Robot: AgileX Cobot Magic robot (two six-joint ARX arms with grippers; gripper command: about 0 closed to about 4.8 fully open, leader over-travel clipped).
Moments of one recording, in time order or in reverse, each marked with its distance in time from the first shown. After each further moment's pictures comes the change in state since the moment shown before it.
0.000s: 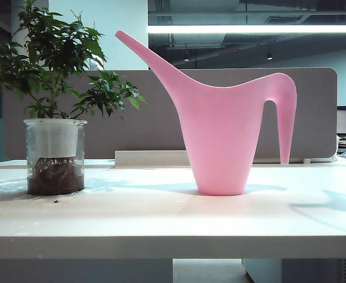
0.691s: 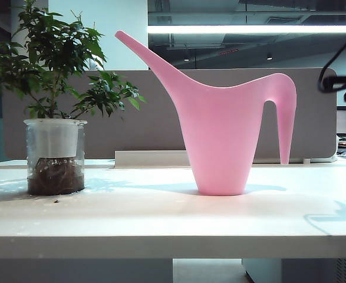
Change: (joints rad) left arm 0.000 -0.001 0.000 0.000 0.008 0.000; right arm 0.082 0.152 -0.556 0.370 0.103 0.099
